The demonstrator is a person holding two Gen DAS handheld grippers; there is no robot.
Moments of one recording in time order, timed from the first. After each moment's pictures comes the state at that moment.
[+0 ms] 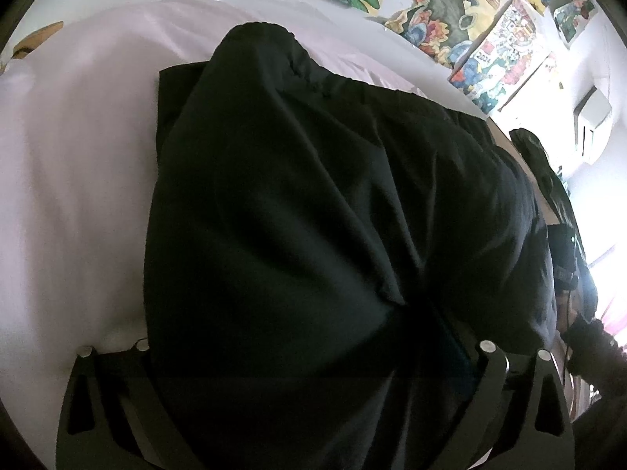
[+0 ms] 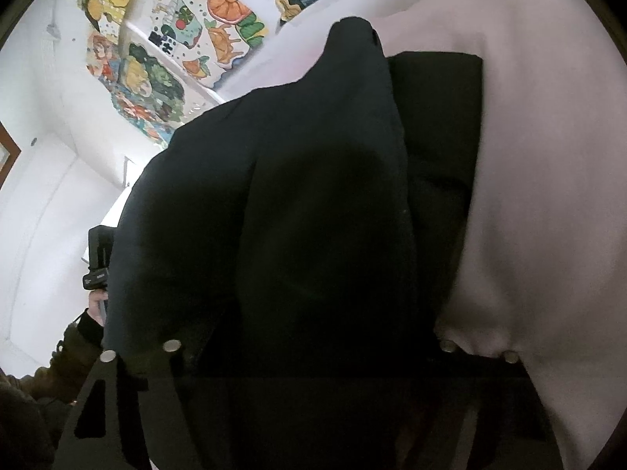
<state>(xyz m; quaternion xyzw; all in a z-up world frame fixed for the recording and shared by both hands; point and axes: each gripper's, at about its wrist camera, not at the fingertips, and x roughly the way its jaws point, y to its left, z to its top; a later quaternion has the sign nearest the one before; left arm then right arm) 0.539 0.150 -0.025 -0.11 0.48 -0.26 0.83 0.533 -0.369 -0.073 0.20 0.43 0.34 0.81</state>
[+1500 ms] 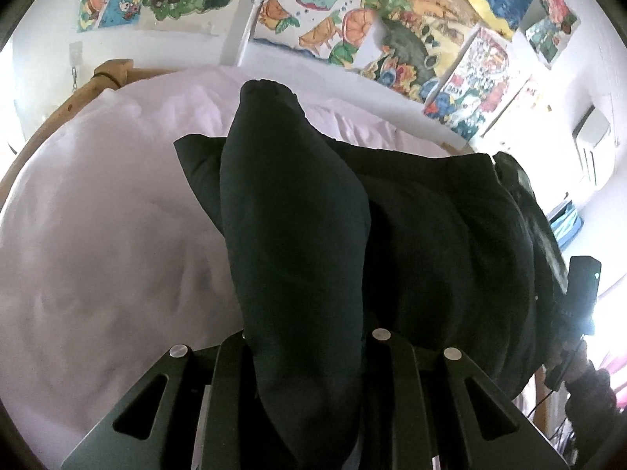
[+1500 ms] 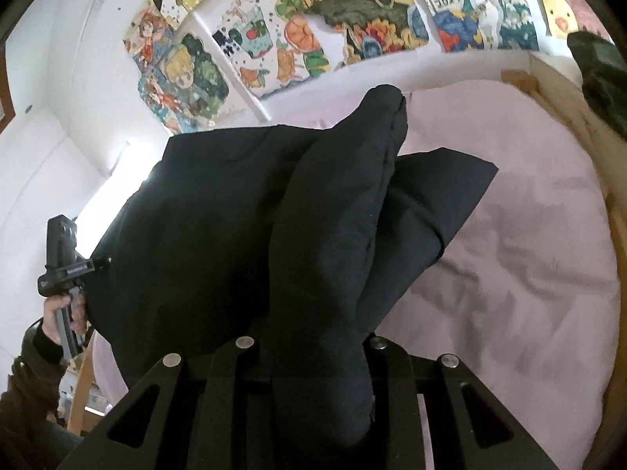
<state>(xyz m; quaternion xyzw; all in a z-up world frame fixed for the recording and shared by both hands) 0.376 0.118 0.108 -0.12 0.46 -0.18 0.86 0.375 -0.315 0.052 0.15 0.42 0.27 0.85</state>
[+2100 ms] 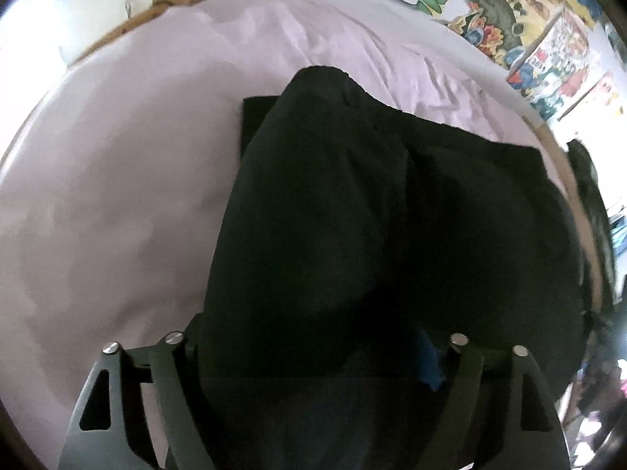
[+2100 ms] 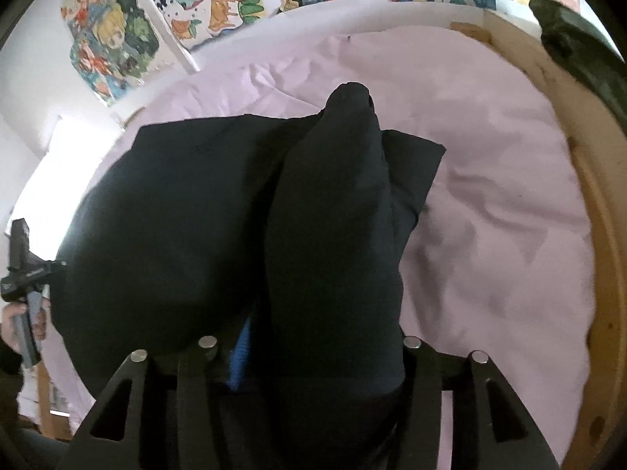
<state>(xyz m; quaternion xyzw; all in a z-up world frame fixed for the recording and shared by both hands) 0.381 0.138 0.048 -0.10 0.54 -0.06 0.83 0.378 -0.302 0.020 0.07 0.50 0.15 0.85</state>
